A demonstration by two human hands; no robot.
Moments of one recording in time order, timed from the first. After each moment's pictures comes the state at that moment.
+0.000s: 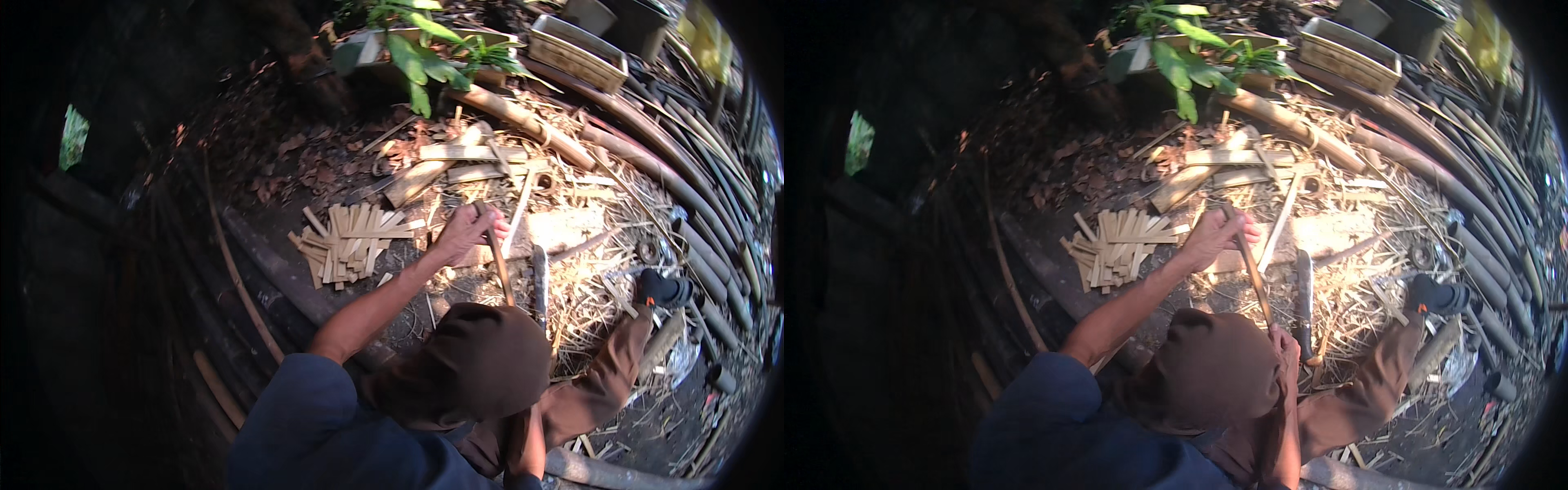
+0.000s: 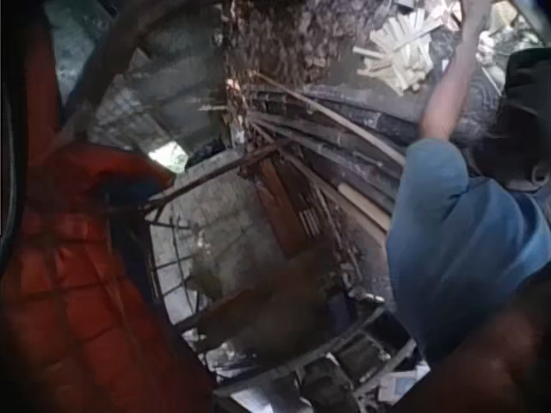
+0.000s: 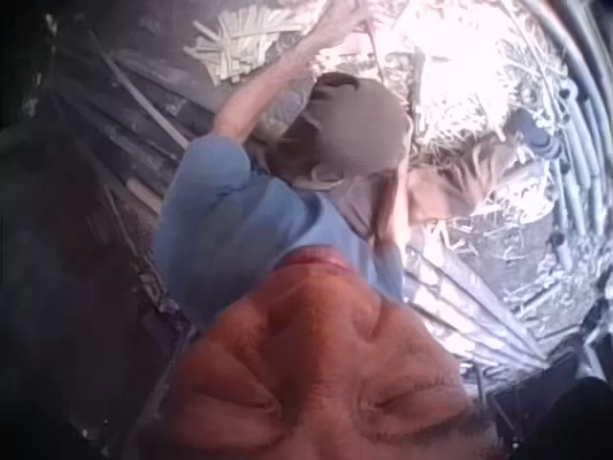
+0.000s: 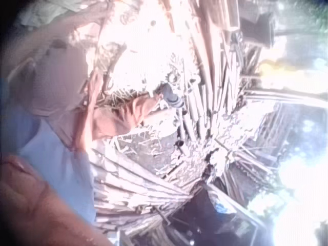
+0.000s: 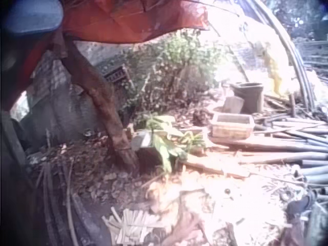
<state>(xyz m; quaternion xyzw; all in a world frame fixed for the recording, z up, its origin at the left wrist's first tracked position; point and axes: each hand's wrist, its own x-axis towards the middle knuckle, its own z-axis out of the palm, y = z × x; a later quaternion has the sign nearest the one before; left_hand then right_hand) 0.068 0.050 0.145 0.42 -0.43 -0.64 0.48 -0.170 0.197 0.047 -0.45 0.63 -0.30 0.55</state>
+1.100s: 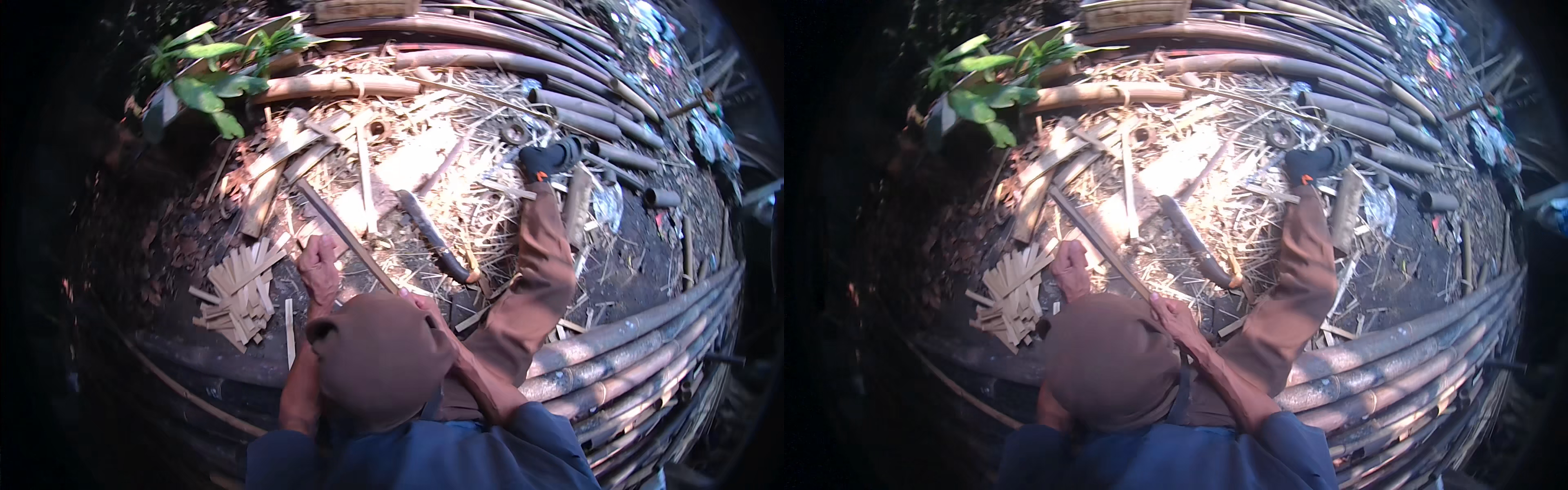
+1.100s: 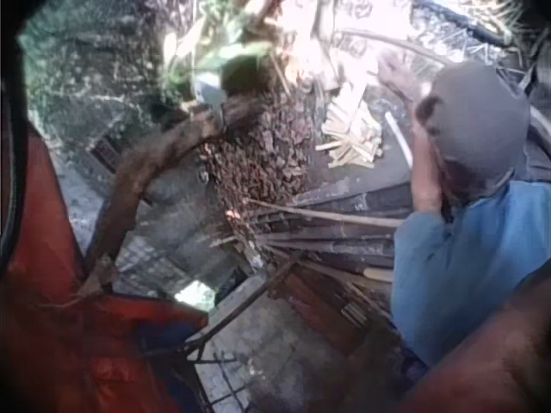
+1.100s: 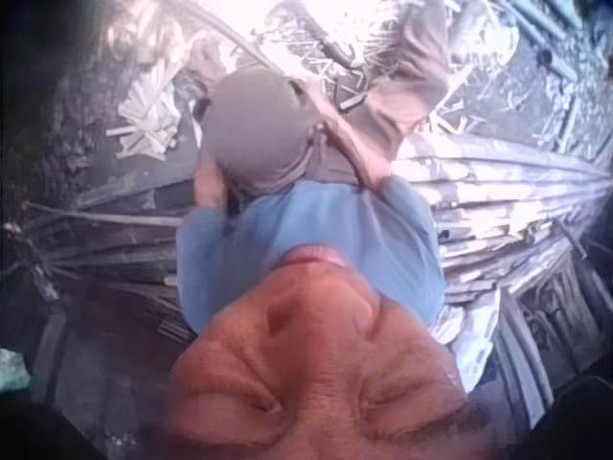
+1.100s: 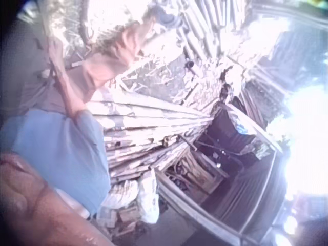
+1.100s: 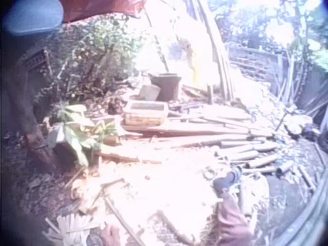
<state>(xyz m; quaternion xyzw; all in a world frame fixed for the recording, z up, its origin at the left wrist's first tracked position) 0.033 0.118 0.087 0.57 -0.59 -0.27 0.50 -0.150 0.254 0.038 -0.27 0.61 -0.40 0.63</state>
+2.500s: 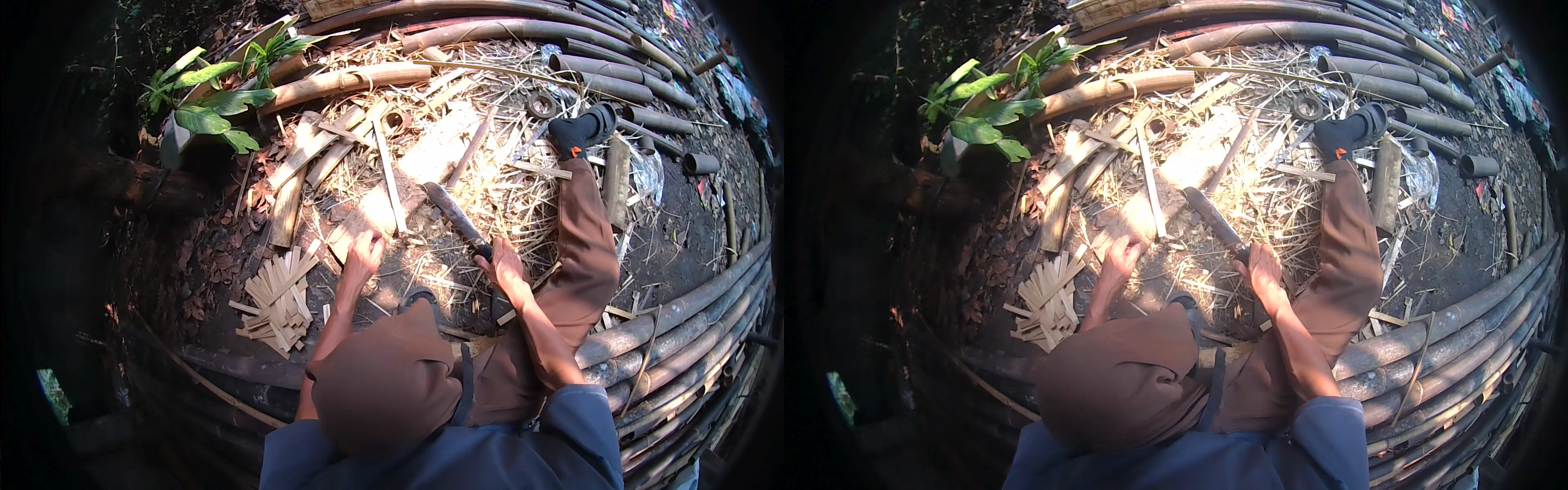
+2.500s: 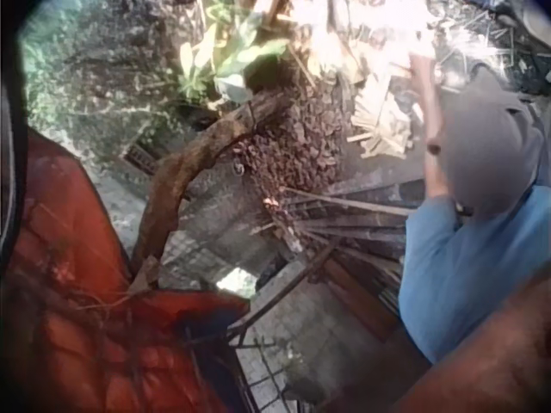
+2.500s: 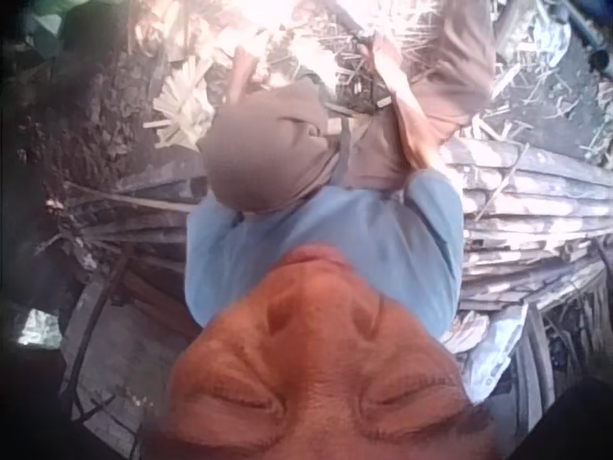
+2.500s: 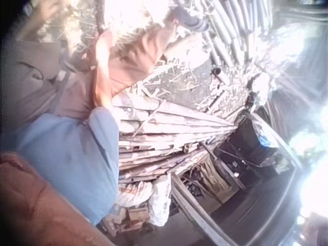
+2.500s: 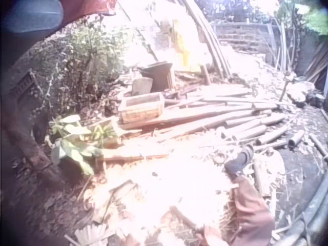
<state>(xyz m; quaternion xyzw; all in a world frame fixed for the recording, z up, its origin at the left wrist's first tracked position) 0.064 0.077 0.000 0.49 -0.75 -0.36 0.25 -0.250 0.206 -0.045 -0.59 0.77 -0.15 0.20</state>
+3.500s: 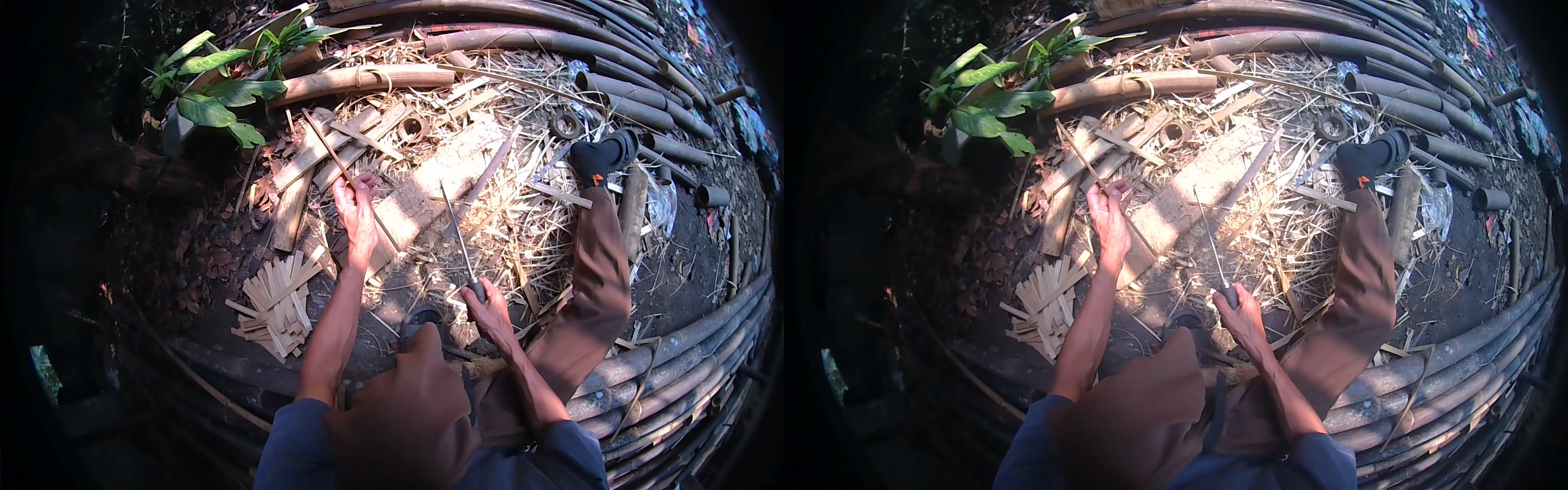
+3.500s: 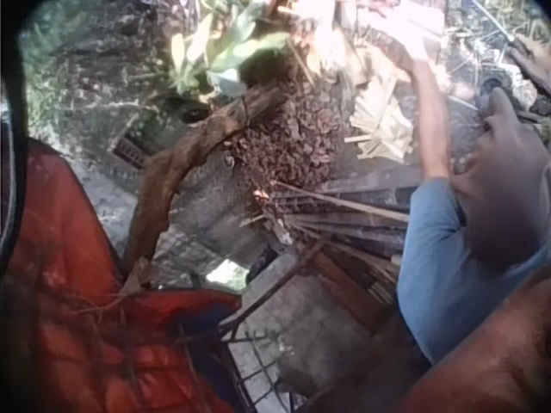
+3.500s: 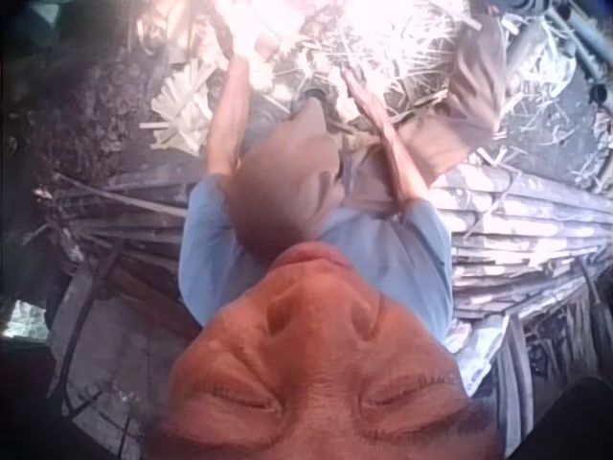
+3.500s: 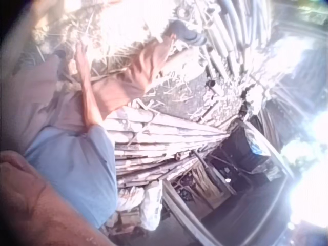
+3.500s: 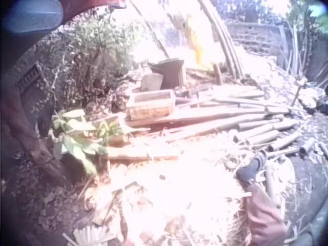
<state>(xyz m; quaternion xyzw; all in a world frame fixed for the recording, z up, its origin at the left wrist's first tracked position) 0.022 -0.025 0.034 0.45 -0.39 -0.48 0.65 -0.177 0.192 0.045 -0.34 0.72 -0.28 0.54</state>
